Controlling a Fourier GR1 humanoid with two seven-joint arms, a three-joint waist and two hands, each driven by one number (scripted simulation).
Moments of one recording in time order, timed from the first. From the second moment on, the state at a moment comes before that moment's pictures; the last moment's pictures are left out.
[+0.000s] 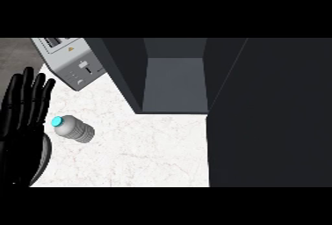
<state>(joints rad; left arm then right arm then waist) -0.01 0.07 0.00 -2.10 -0.03 -0.01 0.02 -0.02 -0.06 0.00 -2.10 0.01 -0.02 -0.03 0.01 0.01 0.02</state>
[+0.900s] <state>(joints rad) 0.16 0.24 0.37 -2.20 0.67 -0.20 0.27 0.24 -0.08 0.21 -2.42 -0.06 0.08 0.20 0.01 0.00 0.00</state>
